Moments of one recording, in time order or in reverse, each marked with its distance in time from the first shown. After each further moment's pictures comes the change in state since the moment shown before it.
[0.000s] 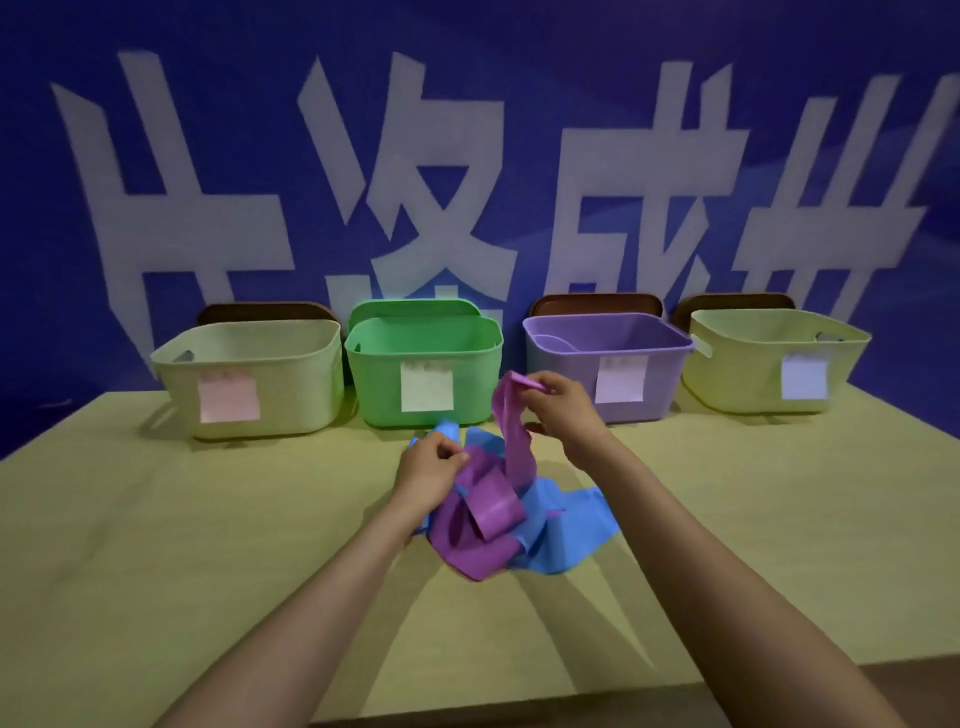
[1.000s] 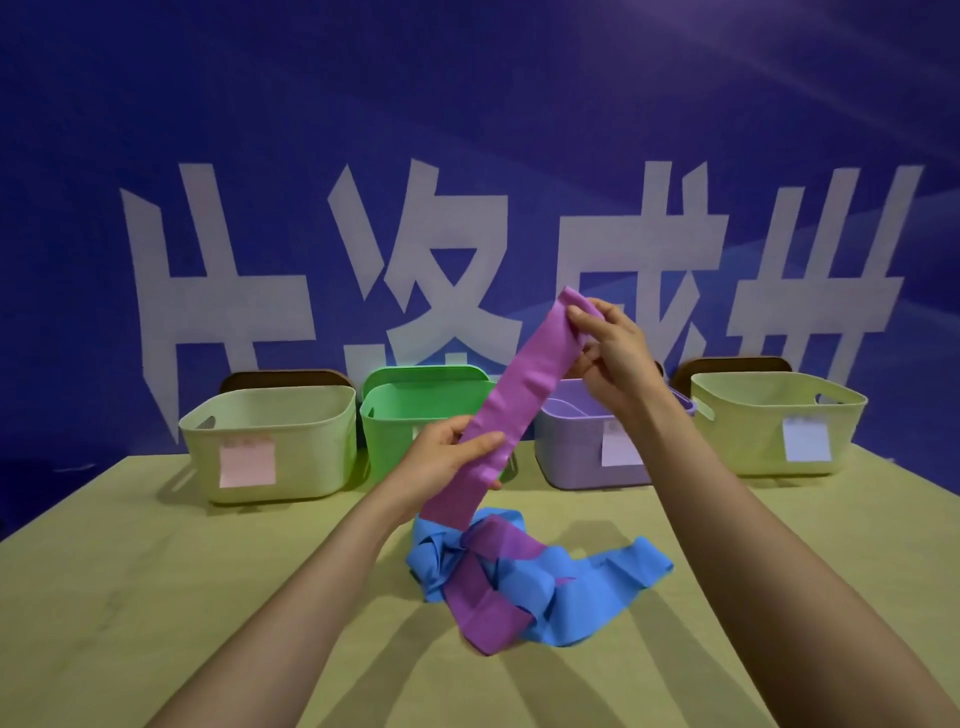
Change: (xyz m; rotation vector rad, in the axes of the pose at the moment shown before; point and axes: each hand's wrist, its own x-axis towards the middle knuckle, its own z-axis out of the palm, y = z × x) left_hand -0.012 0.088 -0.065 -0.483 -0.338 0.184; right_hand 0.014 -0.123 -0.041 0.586 0.008 -0.223
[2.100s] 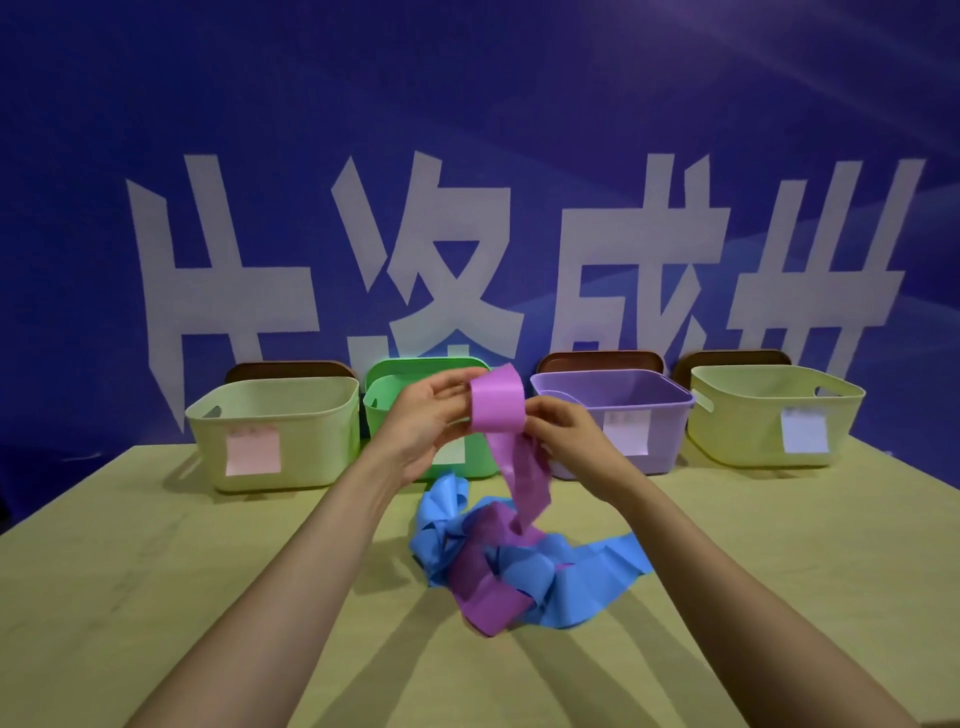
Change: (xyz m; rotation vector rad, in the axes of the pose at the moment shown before) left_hand -0.009 0.036 -0.002 -0.280 0.123 0.048; right_hand -0.047 0.079 -0.019 -0.659 -0.266 0.021
